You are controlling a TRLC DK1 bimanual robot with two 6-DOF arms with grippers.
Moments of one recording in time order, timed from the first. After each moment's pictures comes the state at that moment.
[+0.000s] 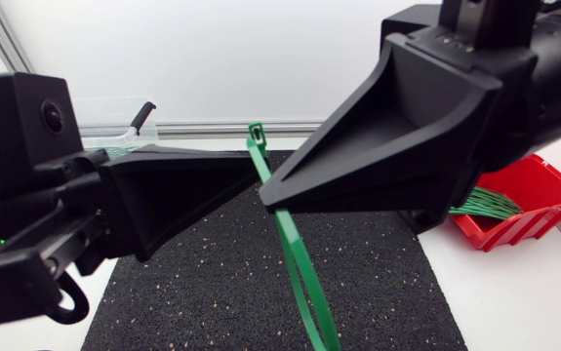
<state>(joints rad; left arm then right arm) -0.75 0.86 0.62 0.34 0.60 -0.55 0.67 1.18 1.26 -0.68 -1.14 1.01</state>
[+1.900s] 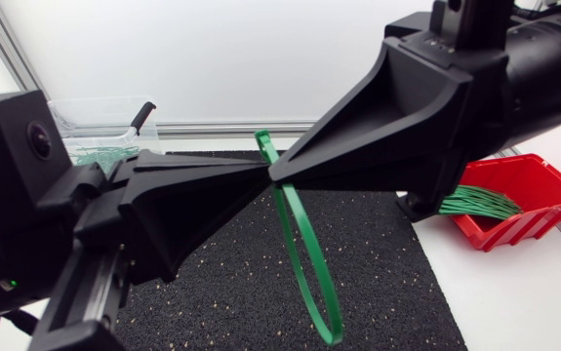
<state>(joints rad) -0.91 0.82 0.61 0.29 0.33 -0.31 0.61 1.19 1.24 -0.65 -1.15 1.03</state>
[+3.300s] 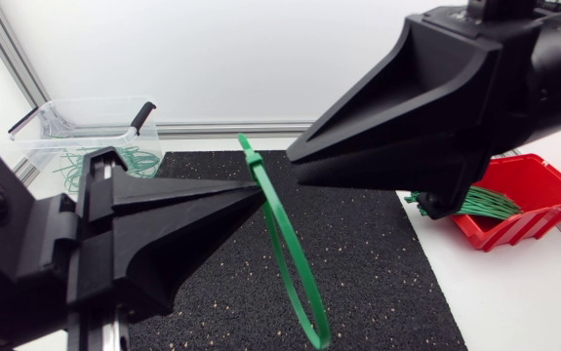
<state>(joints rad) -1.04 0.74 0.56 0.27 0.15 0.01 0.58 1.16 1.26 -0.72 -1.12 1.03</state>
